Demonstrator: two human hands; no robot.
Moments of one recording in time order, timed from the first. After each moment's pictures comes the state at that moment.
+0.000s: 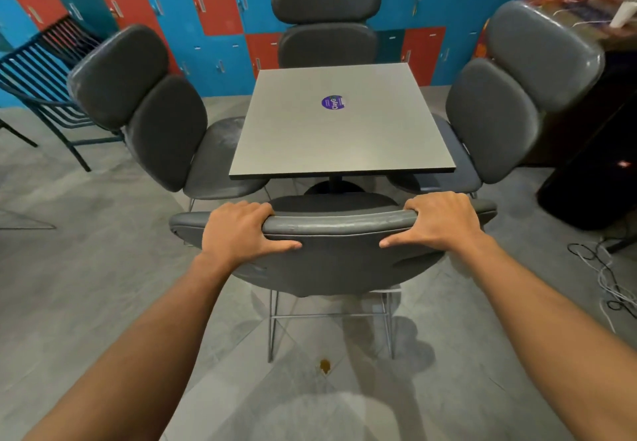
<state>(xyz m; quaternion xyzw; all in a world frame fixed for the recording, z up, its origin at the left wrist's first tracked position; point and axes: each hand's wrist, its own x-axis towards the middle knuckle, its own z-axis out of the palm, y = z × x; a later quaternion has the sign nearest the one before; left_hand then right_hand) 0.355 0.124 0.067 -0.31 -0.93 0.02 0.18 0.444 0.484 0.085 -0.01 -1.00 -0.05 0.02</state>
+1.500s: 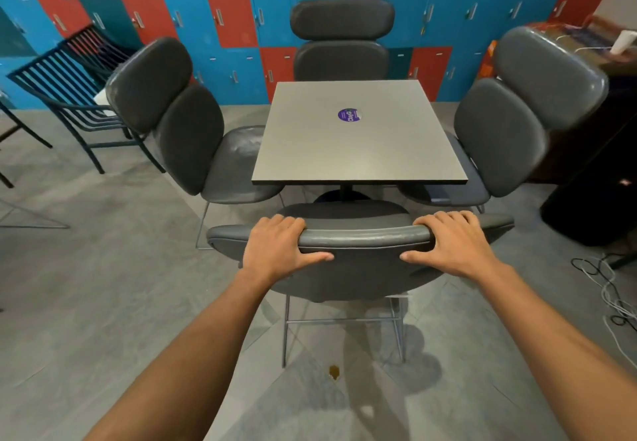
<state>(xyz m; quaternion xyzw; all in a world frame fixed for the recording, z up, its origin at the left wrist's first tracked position) 0.384 0.108 0.054 -0.29 -0.95 -0.02 0.12 0.479 0.440 0.081 -0.06 -1.00 0.02 -0.03</state>
